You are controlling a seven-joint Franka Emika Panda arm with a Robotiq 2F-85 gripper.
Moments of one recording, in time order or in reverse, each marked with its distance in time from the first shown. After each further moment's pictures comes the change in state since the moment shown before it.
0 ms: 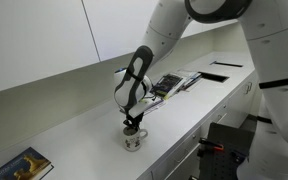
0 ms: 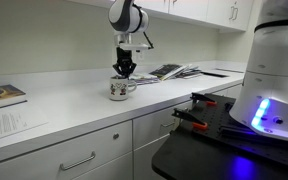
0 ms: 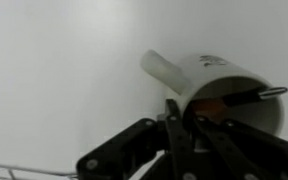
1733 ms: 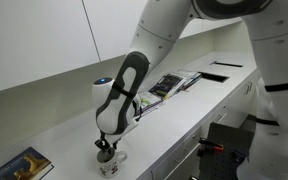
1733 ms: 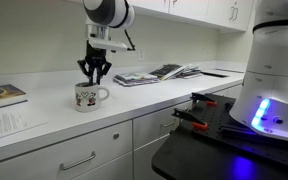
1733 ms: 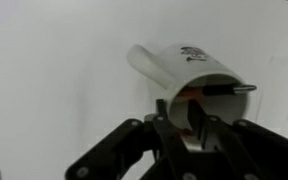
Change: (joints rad) arm 0.211 -0.026 0.086 -0.050 0.052 0.239 0.167
